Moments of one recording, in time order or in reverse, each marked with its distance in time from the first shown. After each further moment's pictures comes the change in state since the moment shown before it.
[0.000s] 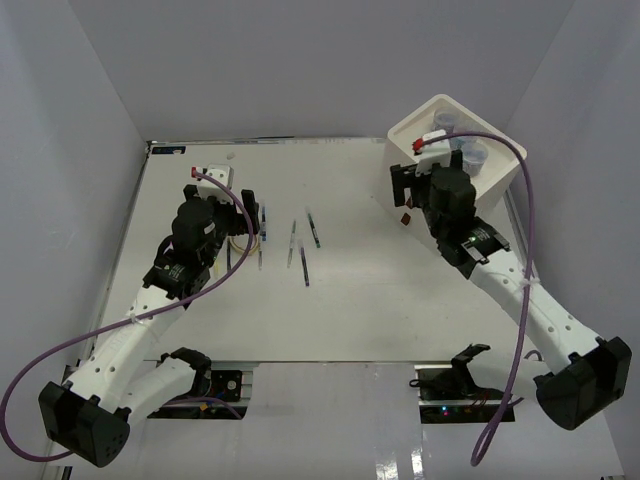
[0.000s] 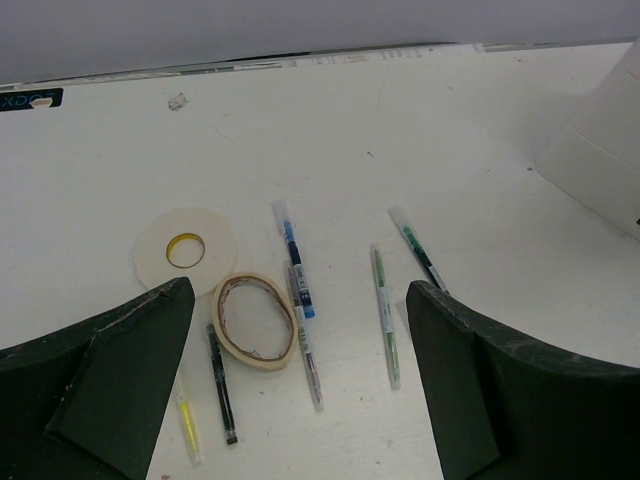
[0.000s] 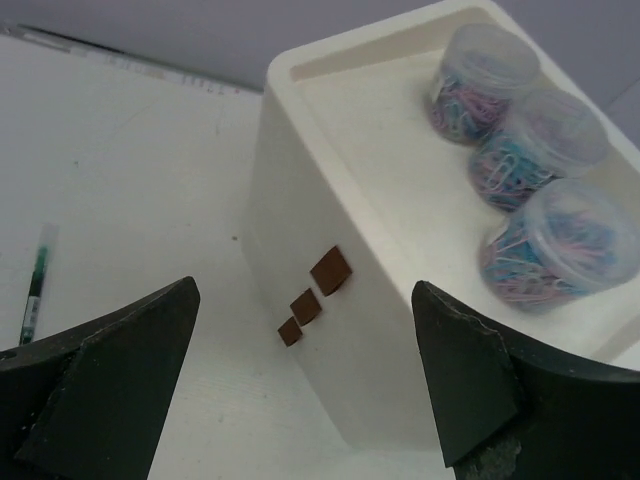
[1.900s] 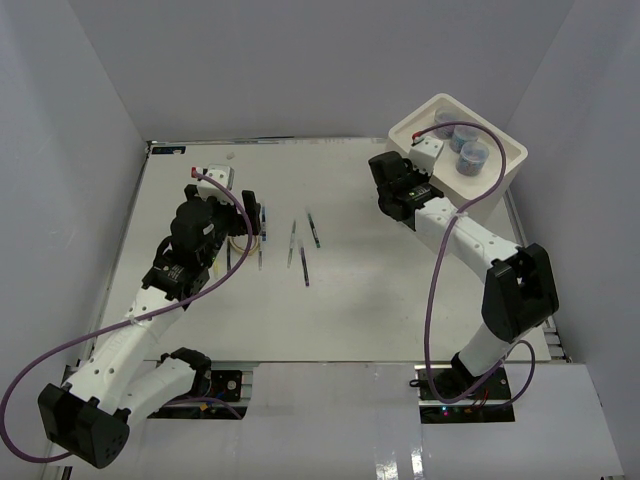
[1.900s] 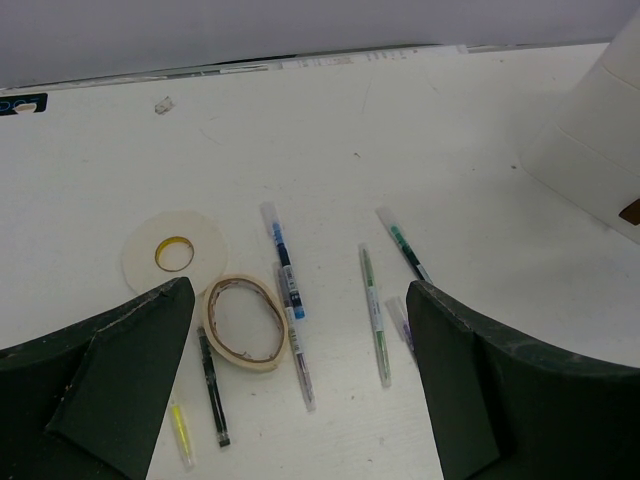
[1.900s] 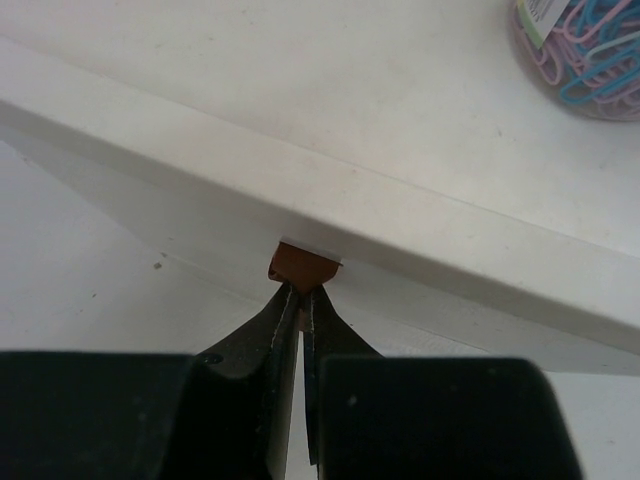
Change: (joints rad) left arm 0.000 -0.008 0.000 0.001 0.031 -0.004; right arm 0.082 0.535 0.270 -0.290 0.586 0.736
